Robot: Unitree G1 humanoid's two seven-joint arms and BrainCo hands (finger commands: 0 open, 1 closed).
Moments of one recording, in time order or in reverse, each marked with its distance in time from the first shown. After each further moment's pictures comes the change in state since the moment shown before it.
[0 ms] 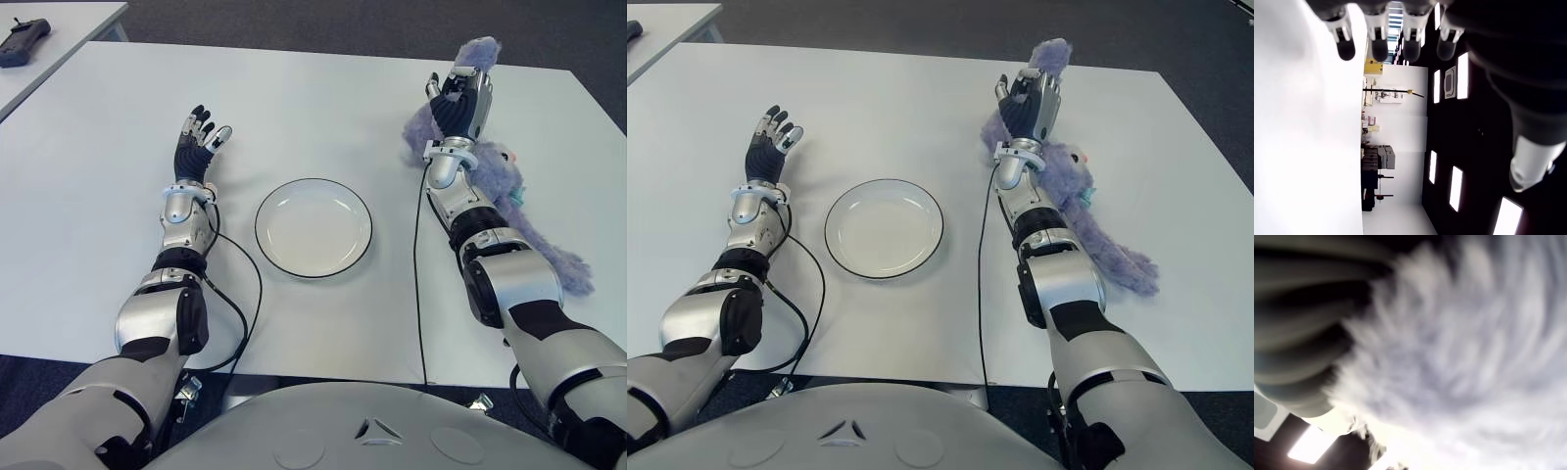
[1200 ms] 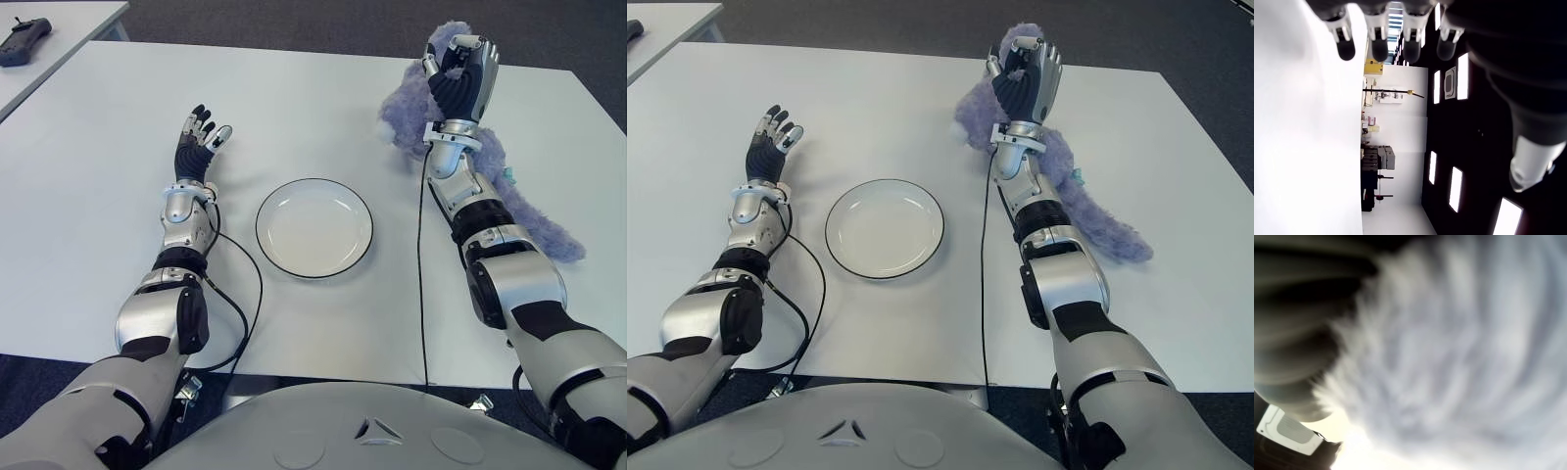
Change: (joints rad) left arm -0.006 -0.002 0.001 0.006 0.000 -0.001 0.000; right arm 0.013 -0.018 0.015 -0.174 -0.061 -0.028 -0.008
